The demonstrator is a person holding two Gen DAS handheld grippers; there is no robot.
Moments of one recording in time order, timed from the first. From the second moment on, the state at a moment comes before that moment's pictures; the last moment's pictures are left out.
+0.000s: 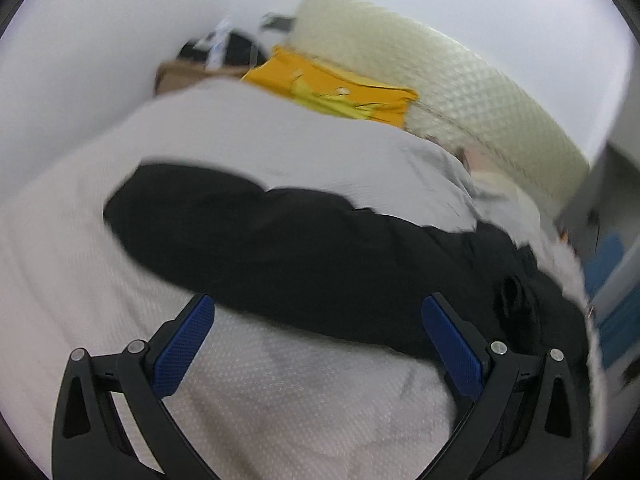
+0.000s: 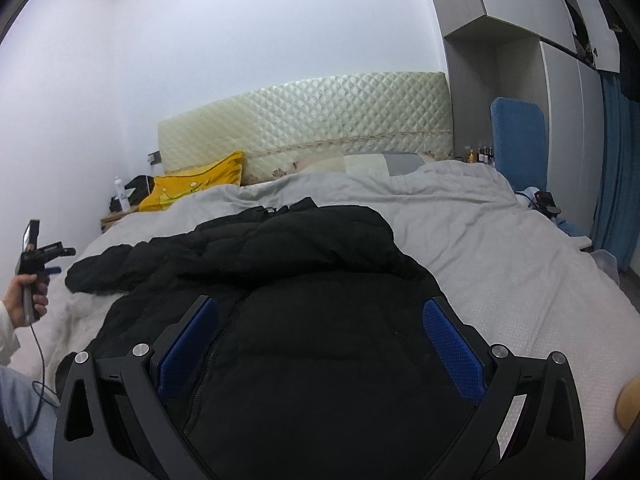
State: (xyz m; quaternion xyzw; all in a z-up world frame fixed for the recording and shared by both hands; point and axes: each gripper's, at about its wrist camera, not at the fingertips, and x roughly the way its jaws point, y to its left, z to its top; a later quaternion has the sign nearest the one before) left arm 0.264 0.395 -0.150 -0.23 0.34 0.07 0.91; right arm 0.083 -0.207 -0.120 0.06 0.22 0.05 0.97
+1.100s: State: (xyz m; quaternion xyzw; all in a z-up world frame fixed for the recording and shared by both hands) left arm 0.327 0.544 -0.259 -0.48 0.28 0.11 0.82; right arm 0.153 -0.165 -0.148 0.08 0.28 0.02 0.96
